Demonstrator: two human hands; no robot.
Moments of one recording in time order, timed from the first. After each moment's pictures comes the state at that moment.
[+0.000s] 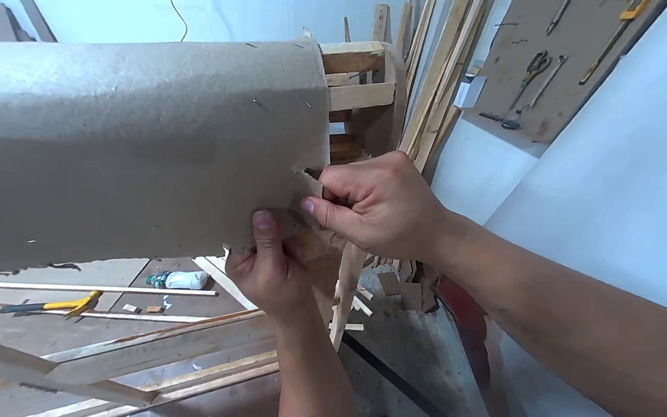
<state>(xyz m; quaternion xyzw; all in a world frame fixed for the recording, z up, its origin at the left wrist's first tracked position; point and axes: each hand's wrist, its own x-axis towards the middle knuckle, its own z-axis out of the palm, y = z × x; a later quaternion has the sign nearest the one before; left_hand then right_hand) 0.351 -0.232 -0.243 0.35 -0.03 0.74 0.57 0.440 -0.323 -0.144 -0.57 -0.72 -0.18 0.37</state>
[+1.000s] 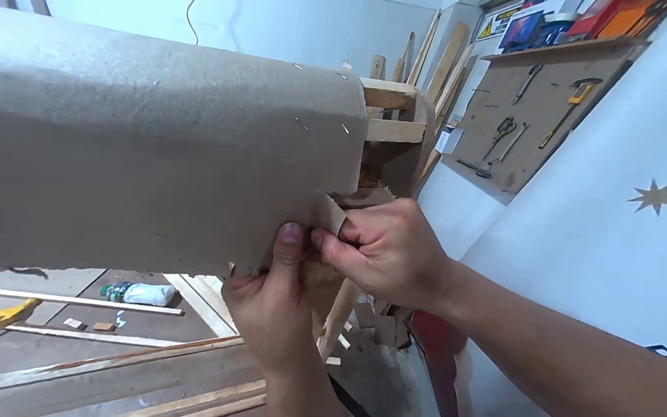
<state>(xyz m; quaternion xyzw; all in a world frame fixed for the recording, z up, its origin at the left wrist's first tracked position) 0.335 -0.249 -0.230 0.33 0.04 0.71 0.62 0.425 -0.328 -0.157 -0.59 -0.70 -0.23 0.34</state>
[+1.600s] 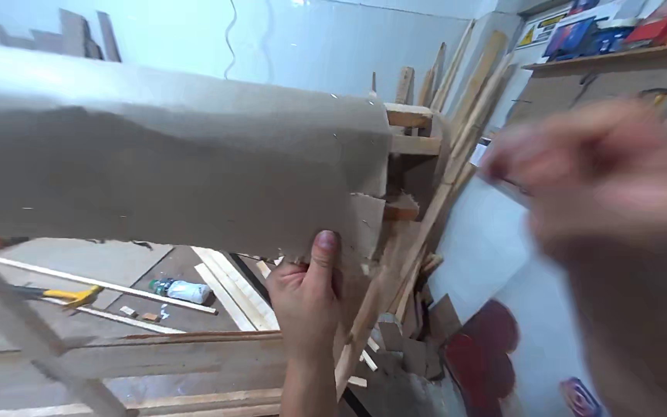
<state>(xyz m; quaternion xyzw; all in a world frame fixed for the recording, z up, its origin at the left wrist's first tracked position) 0.327 -0.227 -0.233 0.43 0.09 0.63 0.64 0.455 -0.366 -0.076 -0.55 -0.64 -0.33 0.42</state>
